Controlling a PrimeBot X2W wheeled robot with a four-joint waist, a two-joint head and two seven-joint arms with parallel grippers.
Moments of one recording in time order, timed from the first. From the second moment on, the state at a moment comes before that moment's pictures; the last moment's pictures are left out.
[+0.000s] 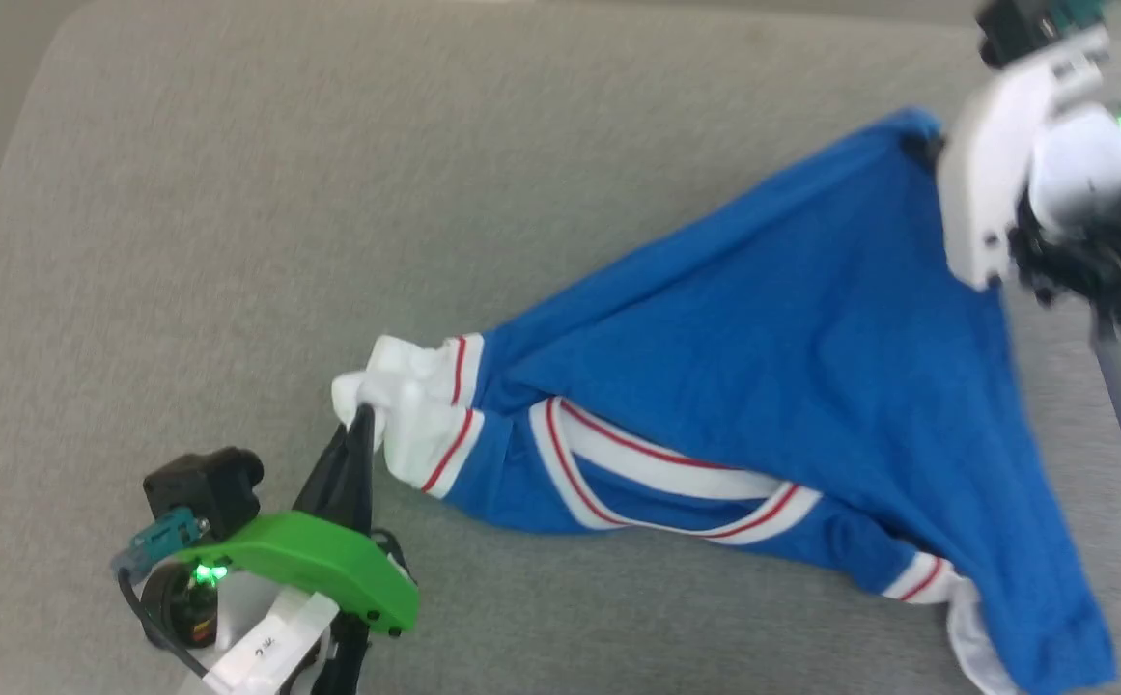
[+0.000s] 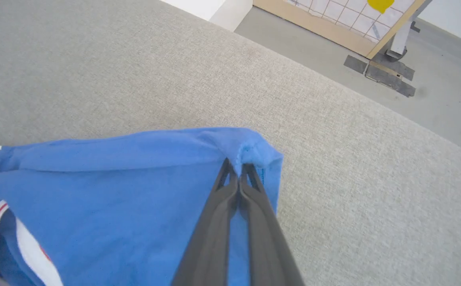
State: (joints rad) left arm -0.03 0.26 -0.30 -0.27 -0.61 0.28 0.12; right arm -0.84 -0.37 0.28 0.31 0.46 0.13 0.85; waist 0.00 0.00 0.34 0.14
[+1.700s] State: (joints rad) left arm -0.69 0.42 -0.21 -0.14 -0.66 0.11 0.25; right arm -0.57 -0.40 -0.17 -0.12 0.66 0.13 0.99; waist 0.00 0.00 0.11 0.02
